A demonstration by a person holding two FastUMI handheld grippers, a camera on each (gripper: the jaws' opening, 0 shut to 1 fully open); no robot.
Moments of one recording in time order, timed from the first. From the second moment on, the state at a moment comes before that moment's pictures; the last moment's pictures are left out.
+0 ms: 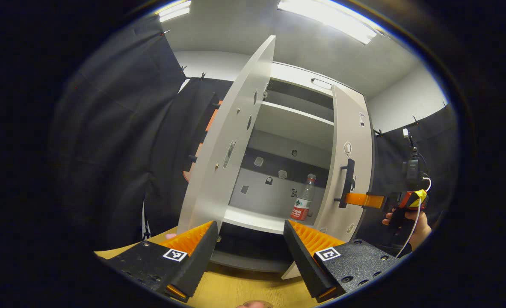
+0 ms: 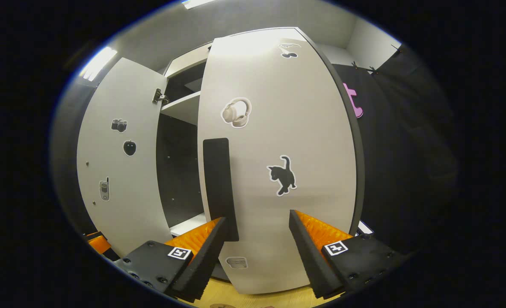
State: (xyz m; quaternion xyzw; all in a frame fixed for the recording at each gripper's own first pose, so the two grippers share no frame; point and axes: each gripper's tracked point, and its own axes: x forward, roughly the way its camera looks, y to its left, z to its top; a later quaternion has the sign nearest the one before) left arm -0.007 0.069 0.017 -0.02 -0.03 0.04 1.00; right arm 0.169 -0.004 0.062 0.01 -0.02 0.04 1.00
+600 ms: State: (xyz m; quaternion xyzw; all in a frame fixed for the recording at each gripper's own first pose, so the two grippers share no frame) left arm -0.045 0.126 0.057 -0.01 -0.07 0.13 0.99; right arm 0.191 0.002 0.061 0.00 -0.02 0.03 1.00
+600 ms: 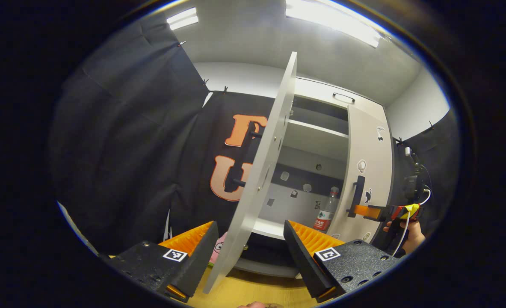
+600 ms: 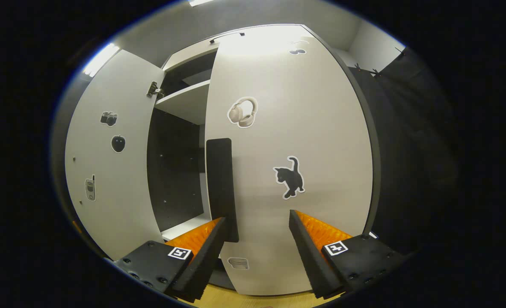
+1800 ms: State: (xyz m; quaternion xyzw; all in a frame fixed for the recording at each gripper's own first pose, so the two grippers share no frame) left arm 0.031 0.225 0.127 0.01 -0.12 0.15 0.98; right arm 0.060 -0.005 0.045 -0.01 -0.04 -0.01 1.00
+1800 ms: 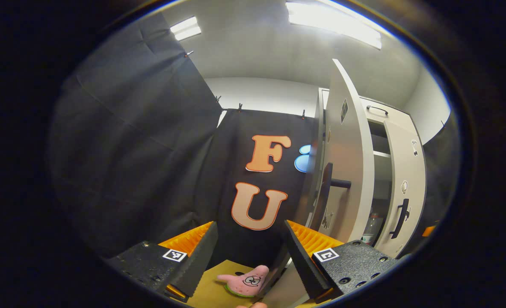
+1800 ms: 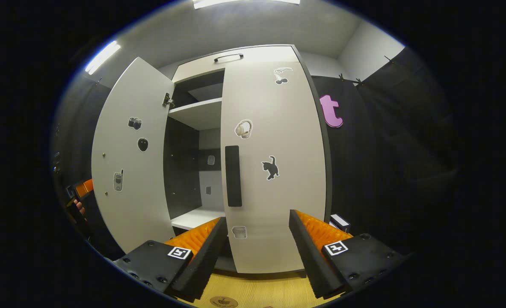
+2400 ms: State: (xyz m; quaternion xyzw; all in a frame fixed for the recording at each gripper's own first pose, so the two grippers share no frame) left arm 0.031 0.173 0.115 -0.01 -0.10 0.10 0.99; right arm 0.049 -0.037 0.038 0.01 -0.03 -0.02 1.00
